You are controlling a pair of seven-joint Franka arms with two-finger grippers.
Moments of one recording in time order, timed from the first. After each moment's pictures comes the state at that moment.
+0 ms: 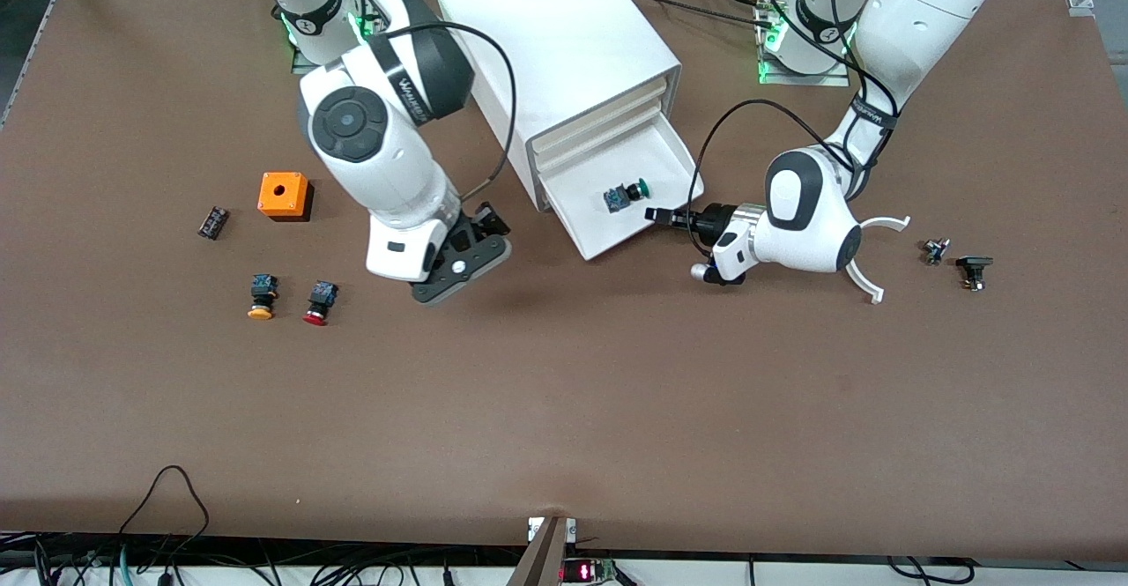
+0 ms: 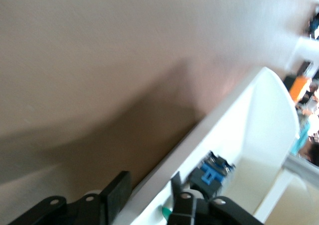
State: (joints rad) left arm -0.08 0.54 -0.27 -2.01 -0.91 2.13 0.28; right arm 0.52 0.52 0.07 -1.36 0.06 2.01 -0.06
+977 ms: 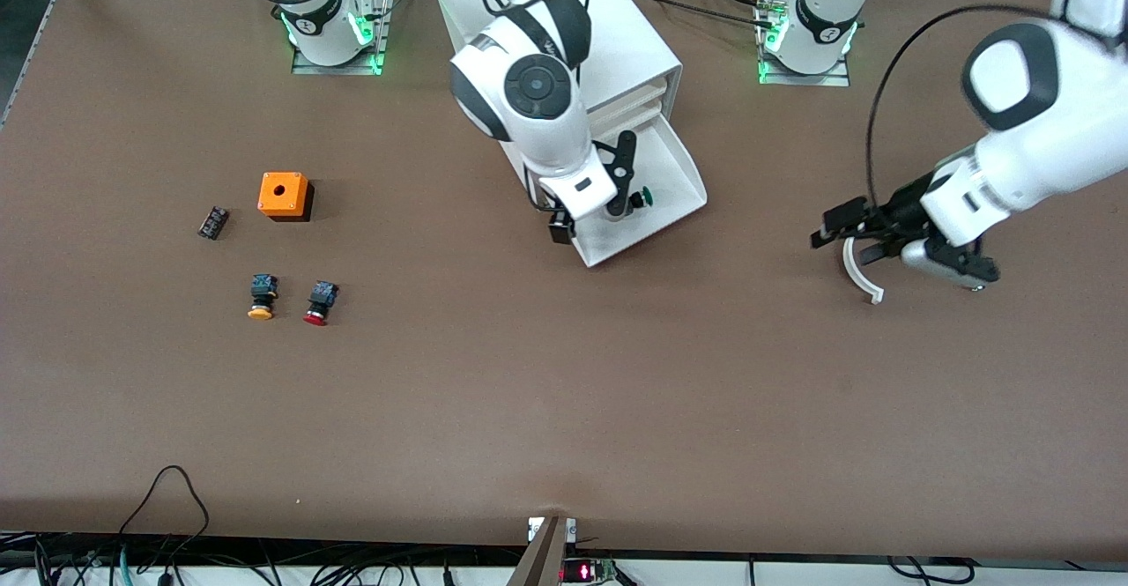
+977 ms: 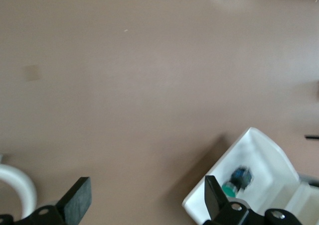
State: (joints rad) left arm 0.13 0.03 -0.16 -1.93 -0.41 1.99 0.24; right arm 0.75 0.67 0.09 -1.28 0.06 1.99 -0.65
